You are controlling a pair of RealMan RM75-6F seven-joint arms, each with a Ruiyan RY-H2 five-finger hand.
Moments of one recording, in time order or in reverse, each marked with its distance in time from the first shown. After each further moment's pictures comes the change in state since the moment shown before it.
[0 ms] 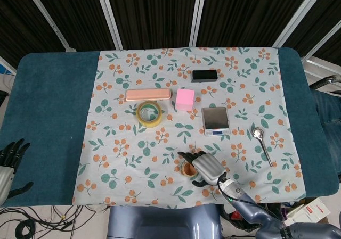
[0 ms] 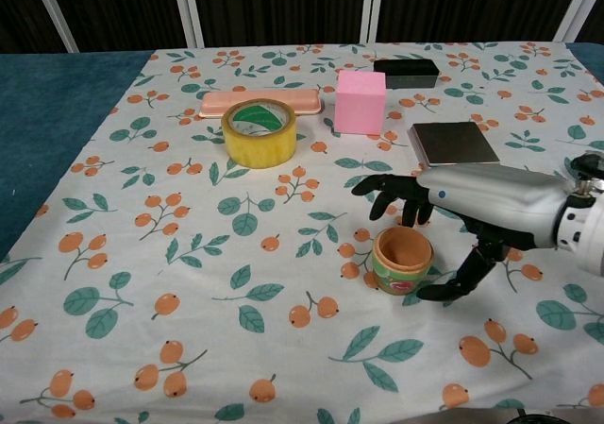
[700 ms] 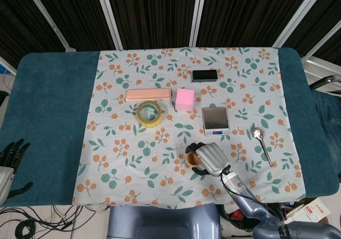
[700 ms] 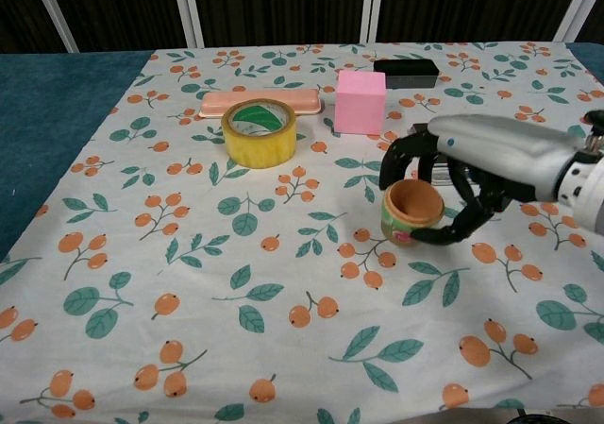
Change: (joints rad) left arm 0.000 0.001 0.001 -0.001 0.002 0.001 0.001; right arm -0.022 0.007 0.080 0.012 0.015 0.095 -0.019
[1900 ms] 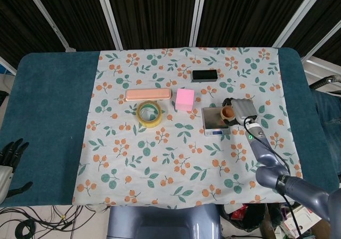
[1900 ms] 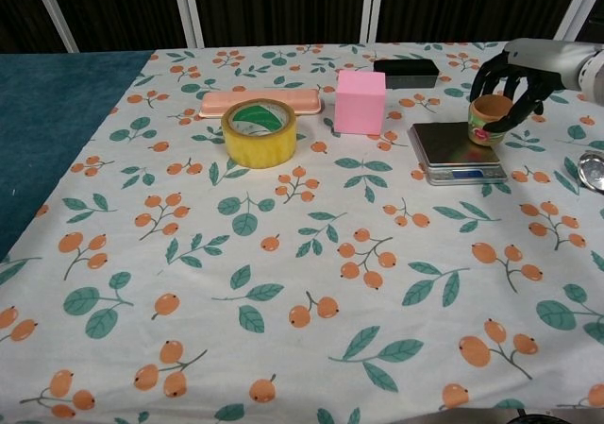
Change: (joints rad) left arm -0.005 0.010 -0.003 -0.012 -0.023 -0.019 -0.016; right arm 0.186 -0.048 0.185 0.616 0.332 -0.341 0.159
